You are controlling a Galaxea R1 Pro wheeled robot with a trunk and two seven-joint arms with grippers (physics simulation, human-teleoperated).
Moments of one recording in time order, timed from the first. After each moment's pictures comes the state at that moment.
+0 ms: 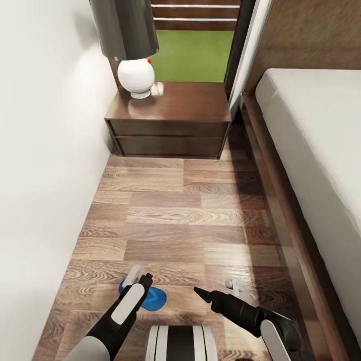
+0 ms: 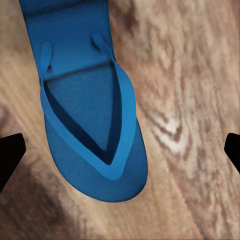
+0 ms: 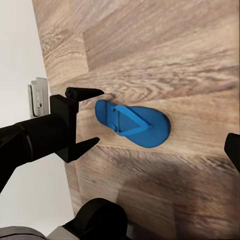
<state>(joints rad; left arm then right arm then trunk) -0.52 -0.11 -0.29 -0.78 1.25 -0.06 0.68 -0.11 0.00 0.06 -1.48 -0.59 0.73 0.33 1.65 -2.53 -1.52</state>
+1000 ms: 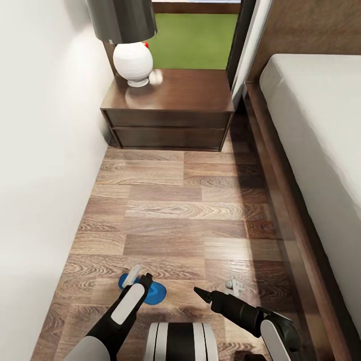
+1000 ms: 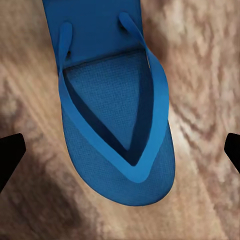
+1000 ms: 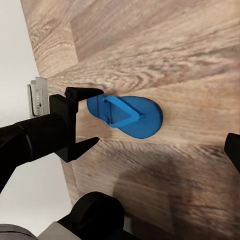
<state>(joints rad) -0.52 -0.11 -0.29 -0.78 1.25 -0.06 0.68 -0.11 0.00 0.06 -1.48 -0.59 0.73 0.33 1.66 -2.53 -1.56</state>
